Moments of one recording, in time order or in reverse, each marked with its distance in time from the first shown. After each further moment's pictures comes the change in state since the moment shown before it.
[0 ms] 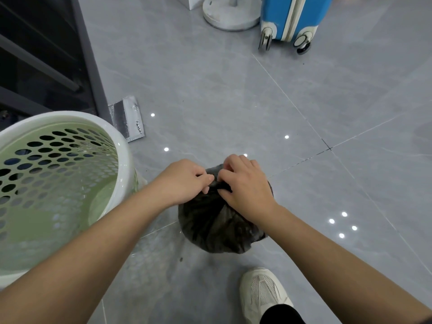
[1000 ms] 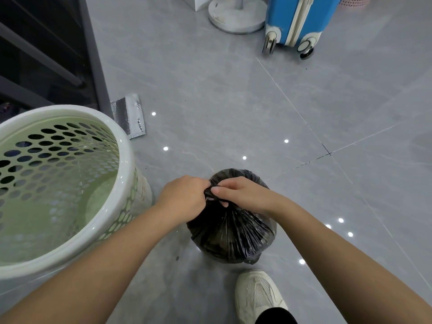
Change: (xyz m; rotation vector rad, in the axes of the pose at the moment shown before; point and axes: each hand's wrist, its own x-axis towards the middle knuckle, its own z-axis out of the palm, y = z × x) left_hand 0.007 -0.024 0.041 0.366 0.108 0.139; right_hand 0.002 0.007 -0.022 0.857 -0.676 0.378
